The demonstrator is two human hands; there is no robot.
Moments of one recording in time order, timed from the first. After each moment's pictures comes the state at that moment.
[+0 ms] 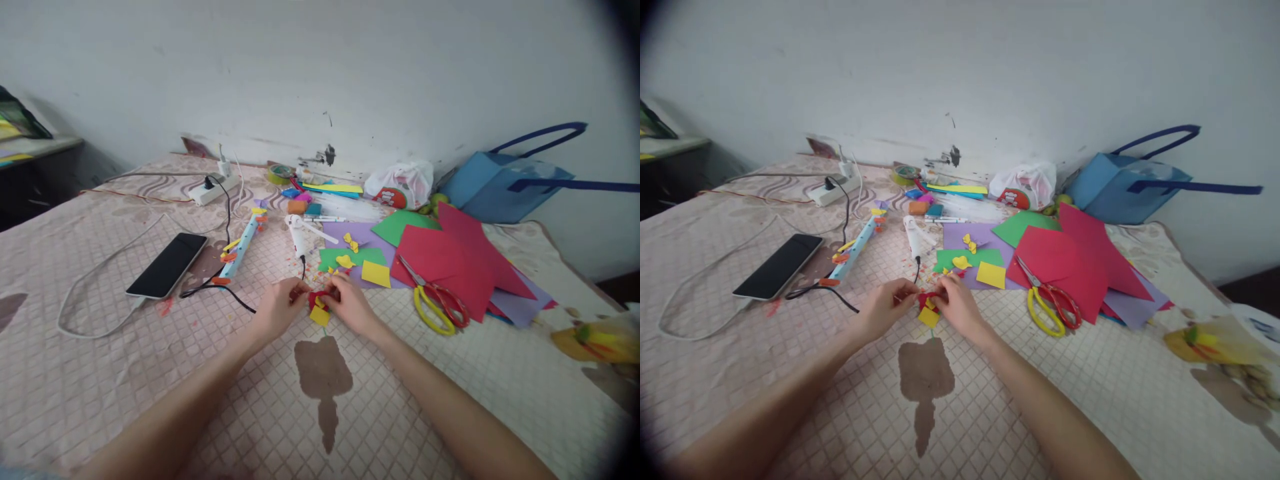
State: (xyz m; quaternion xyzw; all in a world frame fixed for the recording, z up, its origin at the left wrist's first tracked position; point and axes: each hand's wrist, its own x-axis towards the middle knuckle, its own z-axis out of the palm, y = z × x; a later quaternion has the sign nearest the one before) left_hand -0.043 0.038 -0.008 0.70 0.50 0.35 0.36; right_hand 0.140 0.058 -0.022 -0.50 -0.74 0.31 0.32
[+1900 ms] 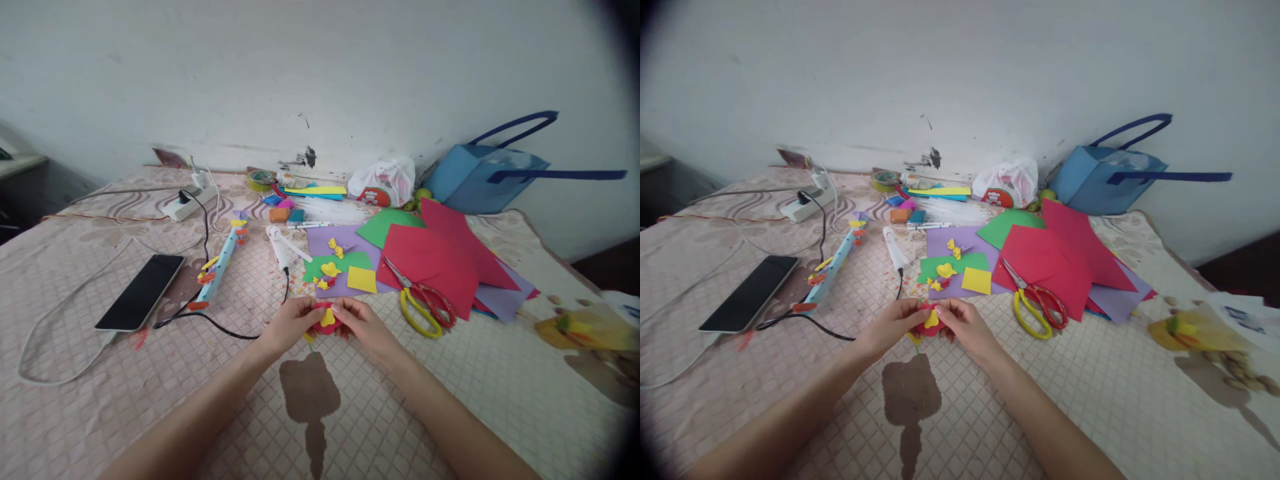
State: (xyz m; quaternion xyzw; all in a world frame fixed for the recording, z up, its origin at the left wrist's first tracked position) left_hand 0.006 0.046 0.005 0.50 0.44 0.30 0.68; right_hand 0.172 0.028 -0.003 -0.48 -0.48 0.62 0.39
